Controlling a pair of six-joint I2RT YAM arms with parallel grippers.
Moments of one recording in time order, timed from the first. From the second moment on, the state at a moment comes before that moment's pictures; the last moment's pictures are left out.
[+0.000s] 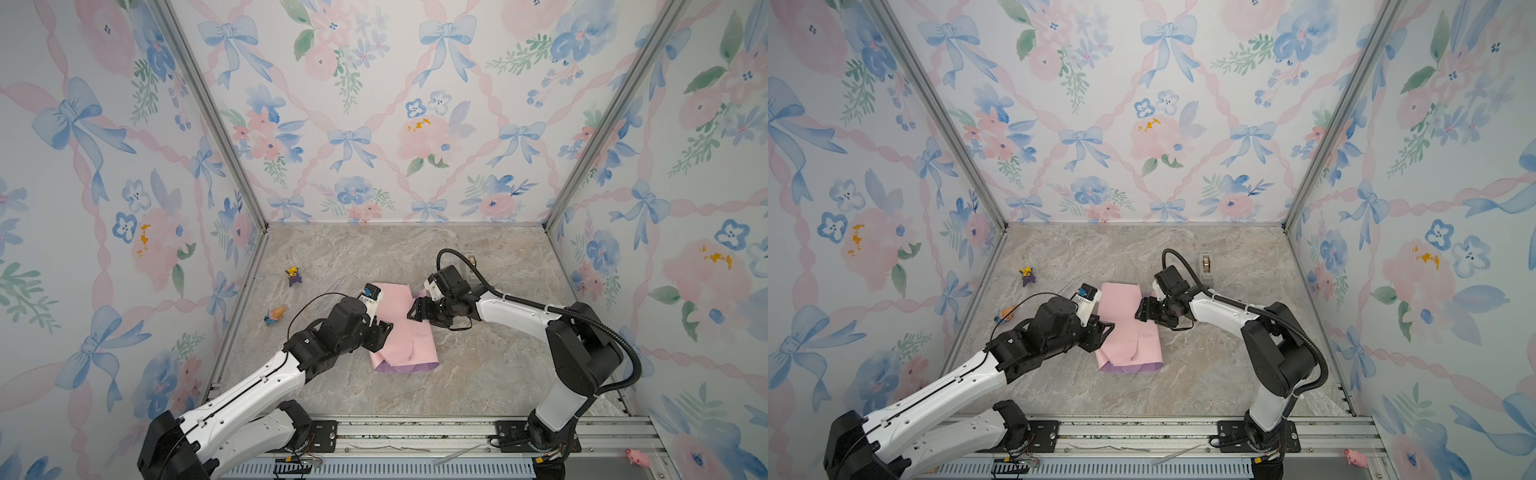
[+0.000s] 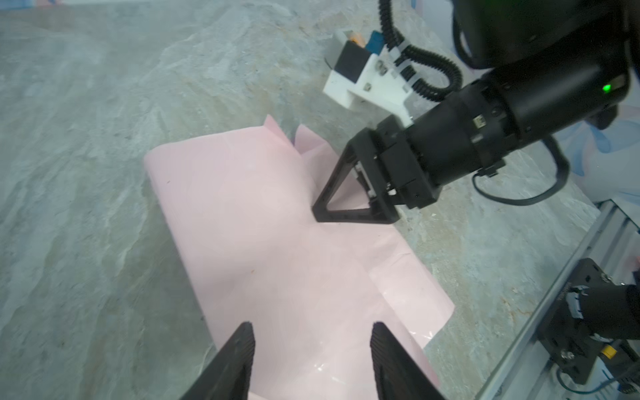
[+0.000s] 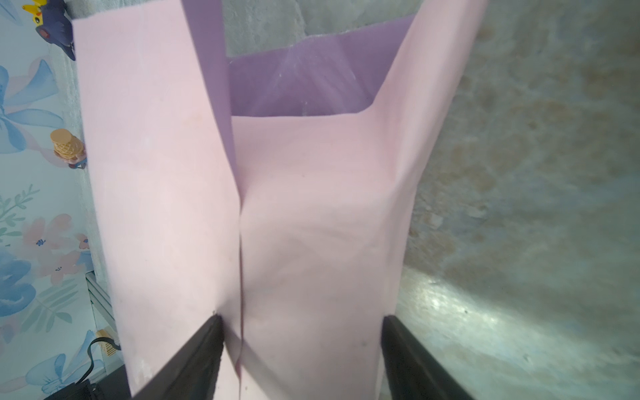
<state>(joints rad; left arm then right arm) -0.75 0.91 0.65 -0.38 -0.04 -0.32 0.64 1.73 1.09 -0.38 -0.33 0.69</state>
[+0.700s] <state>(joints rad) -0.73 0.68 0.29 -0.19 -0.16 -0.56 0.64 1.74 1.09 -0.38 -0.33 0.69</state>
